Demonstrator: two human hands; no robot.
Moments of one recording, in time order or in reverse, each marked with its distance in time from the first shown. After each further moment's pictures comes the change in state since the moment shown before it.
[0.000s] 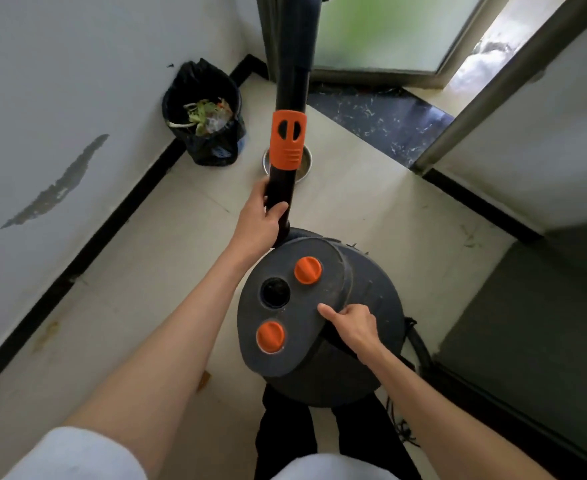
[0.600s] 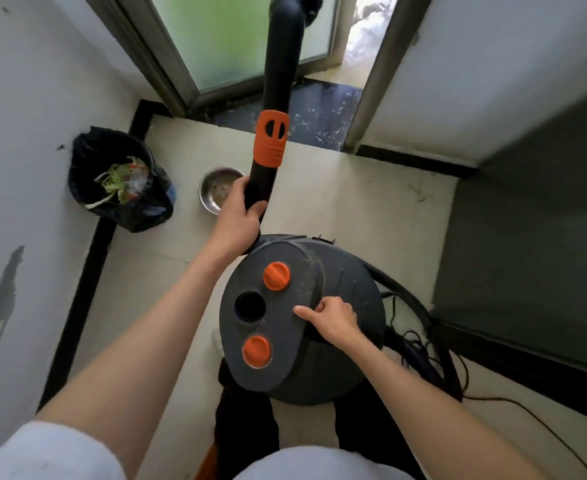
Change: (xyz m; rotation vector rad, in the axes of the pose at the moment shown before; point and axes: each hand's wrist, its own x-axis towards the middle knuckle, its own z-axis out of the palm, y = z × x) left_hand 0.088 0.054 0.050 0.257 -0.345 0.149; right_hand 0.027 -0.037 -0.016 0.086 0.038 0.059
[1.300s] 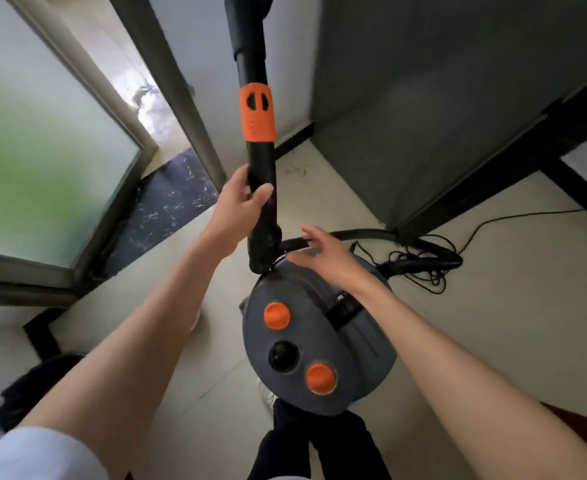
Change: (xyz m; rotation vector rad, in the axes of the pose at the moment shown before) left_hand 0.018 0.117 0.034 0.128 -0.779 0.451; right_hand -0.038 -0.047 -0.034 0.921 0.577 -0.125
